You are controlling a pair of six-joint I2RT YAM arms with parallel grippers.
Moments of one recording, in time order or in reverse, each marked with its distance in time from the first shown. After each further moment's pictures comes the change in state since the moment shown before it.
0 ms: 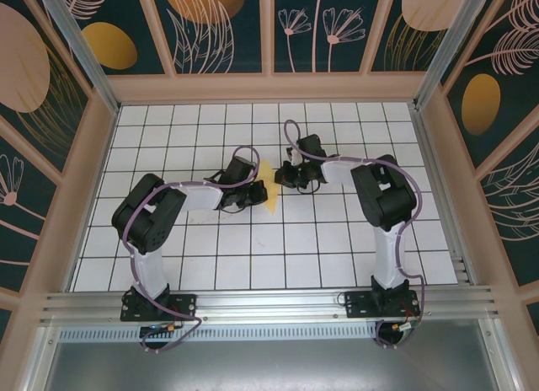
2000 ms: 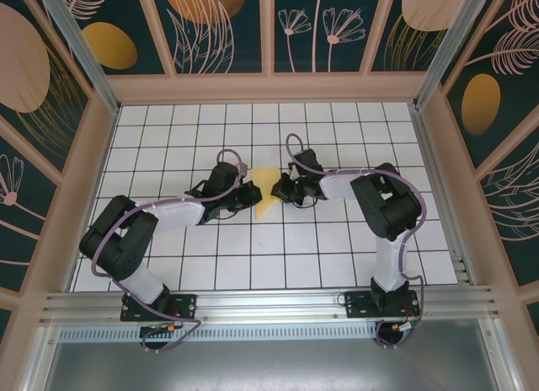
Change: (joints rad) left arm 0.000 -0.268 -0.227 0.156 0.045 -0.154; right arm 0.092 -0.106 -0.201 0.126 0.048 0.336
